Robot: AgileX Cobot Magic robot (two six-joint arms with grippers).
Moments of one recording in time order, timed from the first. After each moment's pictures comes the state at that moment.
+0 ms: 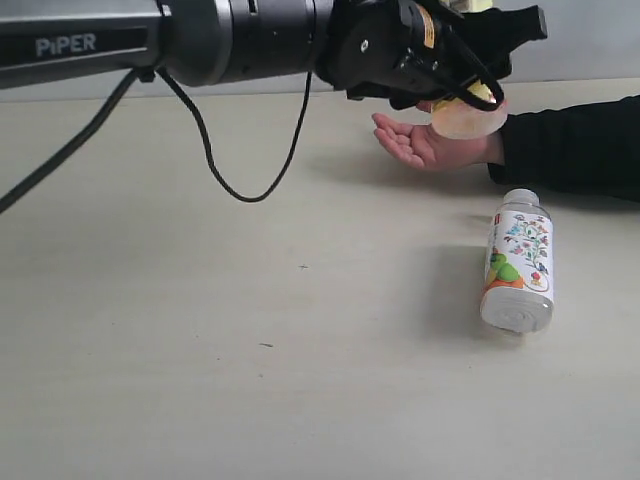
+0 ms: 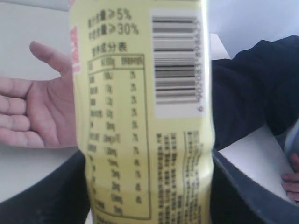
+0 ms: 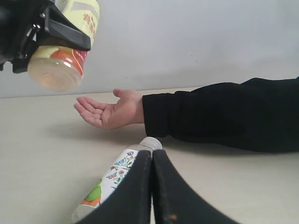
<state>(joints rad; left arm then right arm) -0.87 2.14 -1.78 0.16 0.27 -0.87 0.05 0.01 -0.01 0.21 0.25 -0.14</state>
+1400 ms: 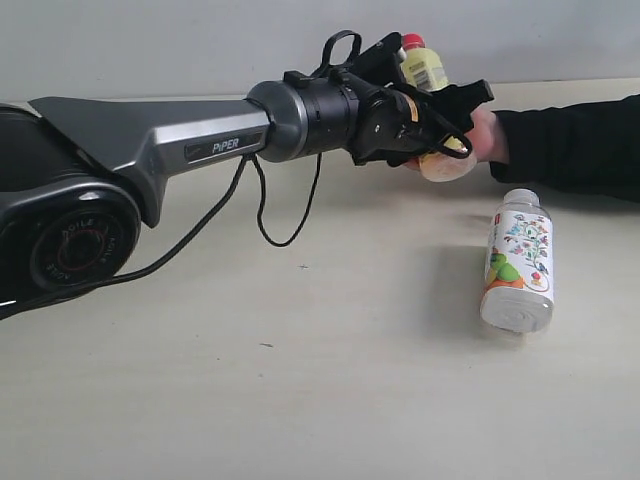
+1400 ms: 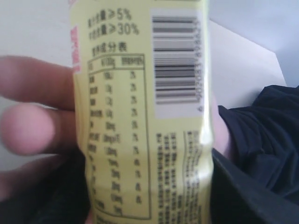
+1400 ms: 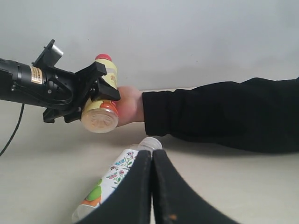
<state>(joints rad) -0.79 2.53 -2.08 0.04 0.23 -0.92 0.05 0.01 -0.01 0.21 0.25 -0.14</state>
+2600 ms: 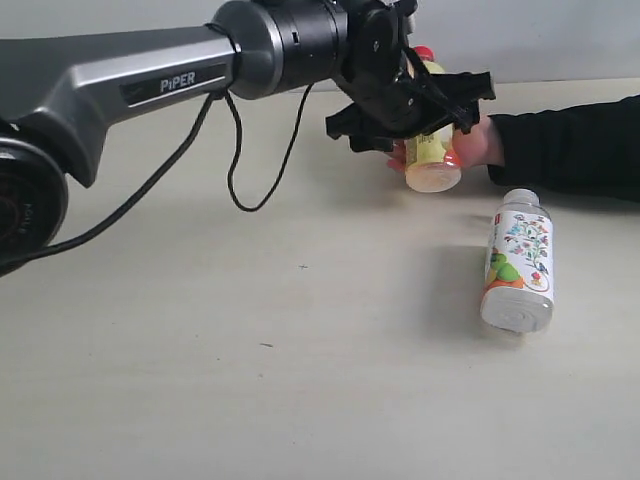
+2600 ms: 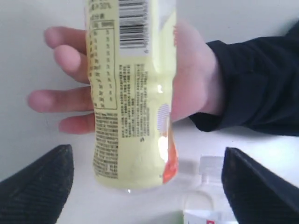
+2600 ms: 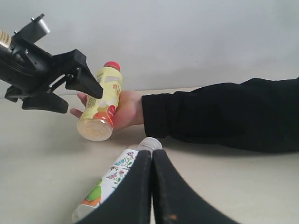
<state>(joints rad) -0.80 2.37 -2.08 -0.04 0.64 -0.64 0.05 0.01 -0.01 0.21 0.25 -0.14</state>
